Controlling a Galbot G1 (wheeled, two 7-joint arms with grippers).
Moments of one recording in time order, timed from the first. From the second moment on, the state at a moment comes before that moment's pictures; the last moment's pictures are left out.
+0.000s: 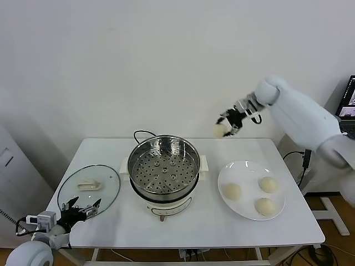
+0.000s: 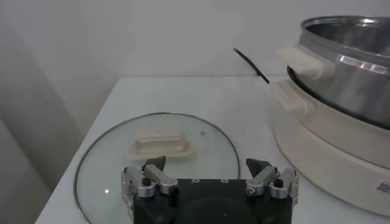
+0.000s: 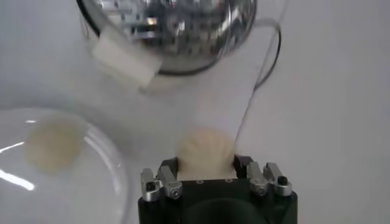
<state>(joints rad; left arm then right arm) 1.49 -0.84 -0.55 -1.93 -0.73 0.37 -0.12 0.43 1.13 -0.78 0.76 -0.01 0.52 -1.23</state>
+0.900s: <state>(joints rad) 1.48 -0.83 -0.55 -1.92 -0.73 0.37 -0.12 0.35 1.38 -0.76 0.85 -0.32 0.82 -1.28</state>
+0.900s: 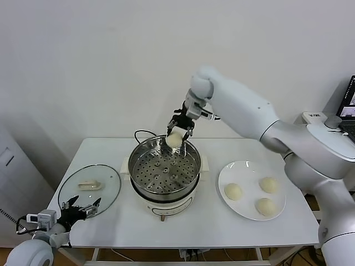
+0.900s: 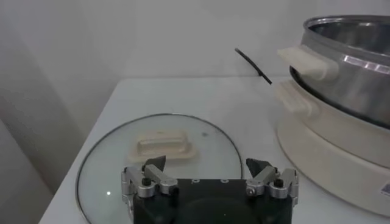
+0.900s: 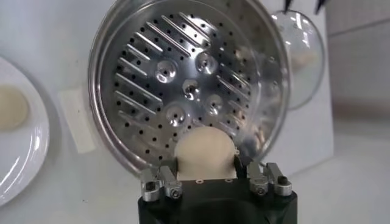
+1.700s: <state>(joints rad) 1.48 -0.84 -0.55 -1.92 -0.73 0.36 -0.12 0.19 1.47 -0.61 0.84 -0.70 0.82 -1.21</state>
